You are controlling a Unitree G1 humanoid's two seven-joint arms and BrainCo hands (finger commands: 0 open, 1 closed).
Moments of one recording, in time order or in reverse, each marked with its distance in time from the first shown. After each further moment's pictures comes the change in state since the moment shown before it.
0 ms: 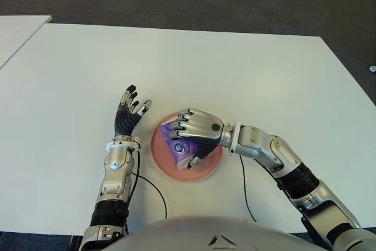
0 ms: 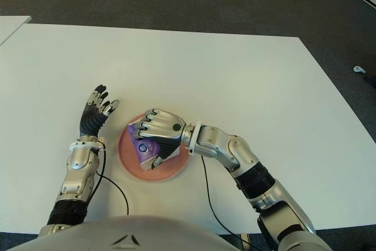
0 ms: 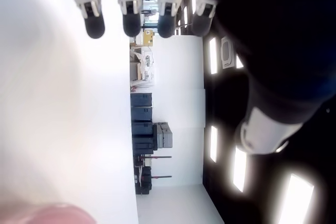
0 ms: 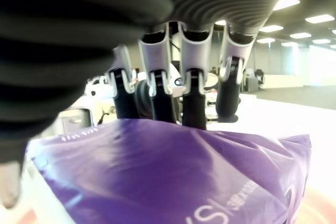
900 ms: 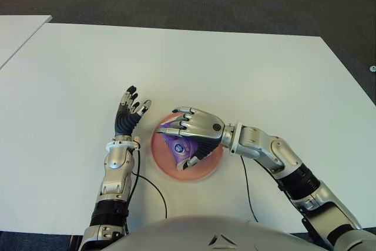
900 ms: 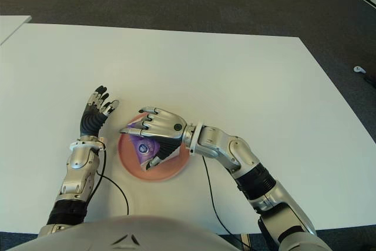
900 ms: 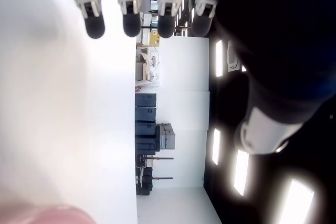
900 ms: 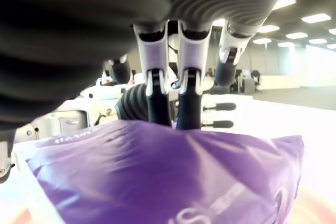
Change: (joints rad) left arm 0.000 0.003 0.000 -0.006 -0.034 0.020 -0.010; right arm 0.004 -0.013 -0.018 -0.006 -0.023 -0.001 -0.038
